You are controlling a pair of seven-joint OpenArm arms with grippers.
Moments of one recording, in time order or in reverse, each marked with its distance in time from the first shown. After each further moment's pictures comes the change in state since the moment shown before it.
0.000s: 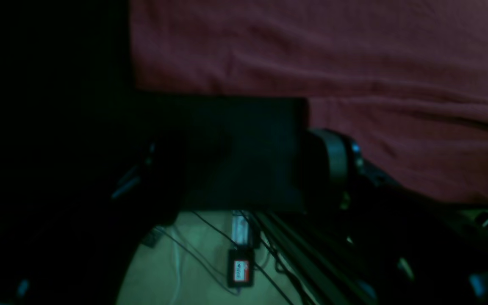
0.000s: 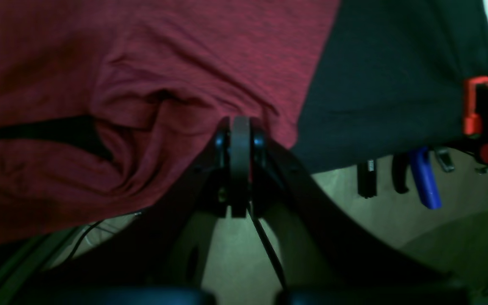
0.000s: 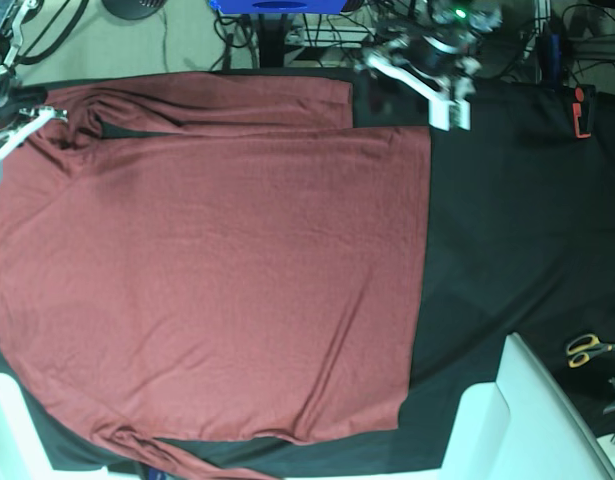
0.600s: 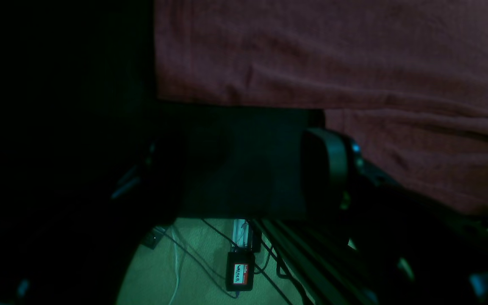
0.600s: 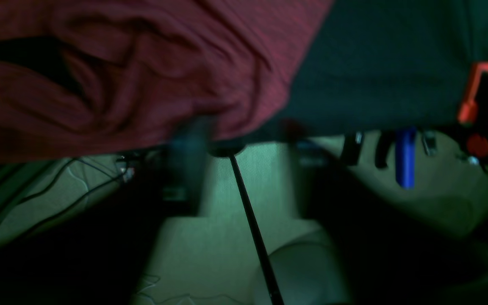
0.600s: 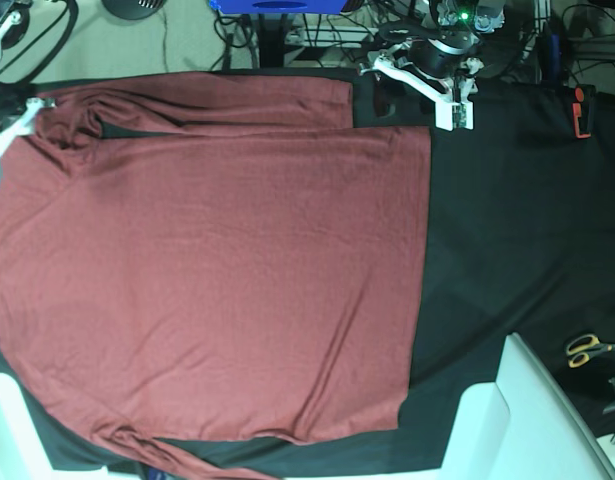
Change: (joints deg) left arm 0.2 0.2 0.0 -0.4 -1.0 0.1 -0.3; right arm 6.8 -0.1 6.8 0.0 0.2 15.5 -17.0
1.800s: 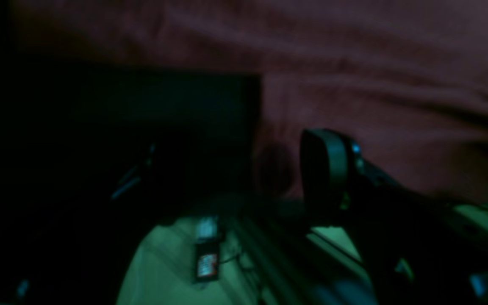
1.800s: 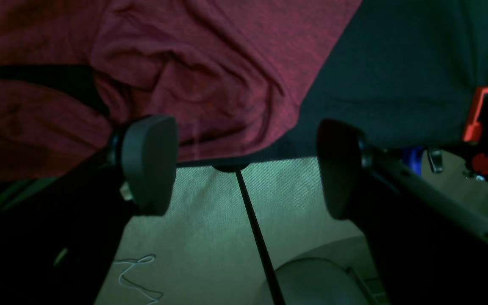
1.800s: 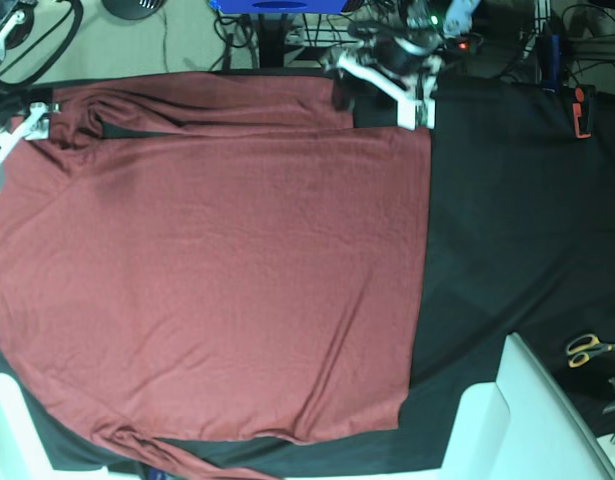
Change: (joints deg) left arm -5.7 1.1 7.8 -8.3 -6.3 -0.7 -2.2; right arm 0.2 -1.1 0.5 0.6 0.1 0.0 2.5
